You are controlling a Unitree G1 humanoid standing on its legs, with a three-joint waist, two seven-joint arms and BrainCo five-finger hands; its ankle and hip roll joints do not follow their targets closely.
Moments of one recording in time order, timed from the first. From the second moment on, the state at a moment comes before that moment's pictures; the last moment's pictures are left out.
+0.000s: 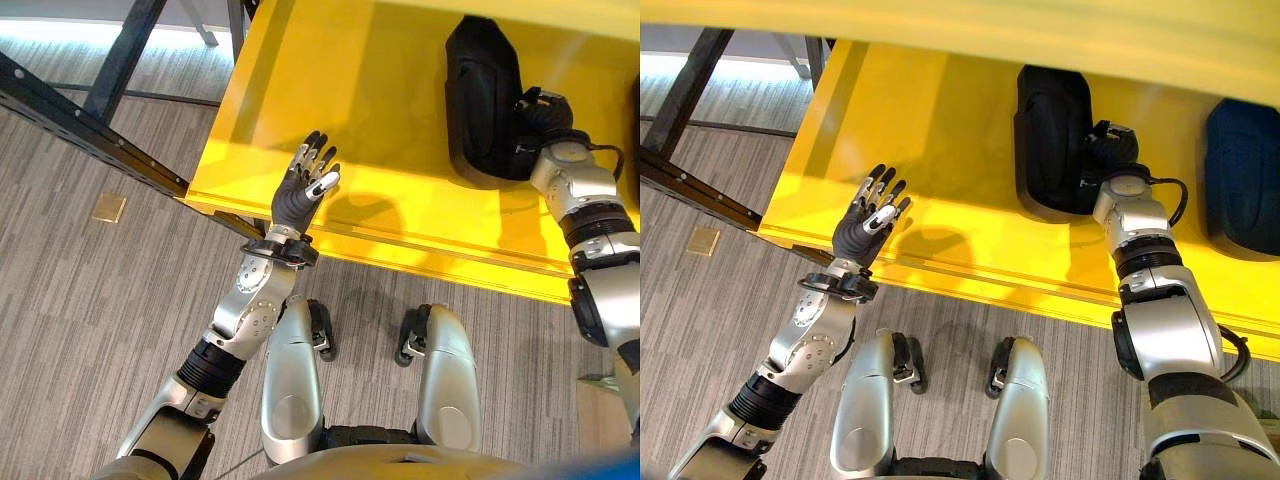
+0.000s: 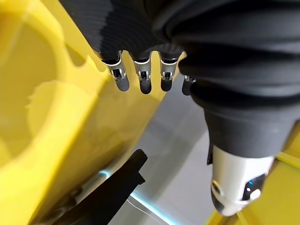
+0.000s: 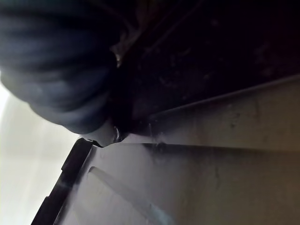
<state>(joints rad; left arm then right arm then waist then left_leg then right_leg) -0.35 0.38 -0.36 -0.08 -0.88 -0.16 0.13 -1.11 -0.60 0.21 0.97 0.55 0.18 -0.29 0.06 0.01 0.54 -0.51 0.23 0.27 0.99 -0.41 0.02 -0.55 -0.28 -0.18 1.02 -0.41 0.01</state>
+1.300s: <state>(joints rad) -0.44 0.41 -0.43 0.00 -0.92 -0.20 0.13 -1.14 -0.61 0.27 0.94 0.54 0.20 -0.37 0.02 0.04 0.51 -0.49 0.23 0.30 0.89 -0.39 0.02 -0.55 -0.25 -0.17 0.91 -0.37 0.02</state>
